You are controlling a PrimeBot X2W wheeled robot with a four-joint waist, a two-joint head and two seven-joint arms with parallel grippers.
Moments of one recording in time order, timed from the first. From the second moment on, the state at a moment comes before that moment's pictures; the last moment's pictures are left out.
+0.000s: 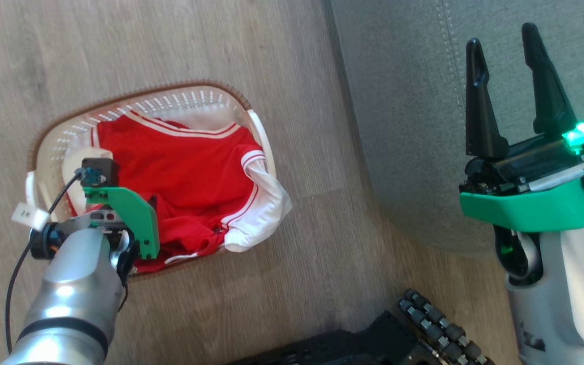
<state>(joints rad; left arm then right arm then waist) -0.76 0.12 -0.15 1.27 -0.13 -0.09 0.04 -0.34 -0.07 0.08 -0.14 0.21 0.13 -0.26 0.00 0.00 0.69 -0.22</state>
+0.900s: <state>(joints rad) -0.80 0.14 -0.27 1.29 -0.12 -0.12 0.37 -0.40 -0.06 0.10 -0.16 0.21 0.13 -0.26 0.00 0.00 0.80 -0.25</state>
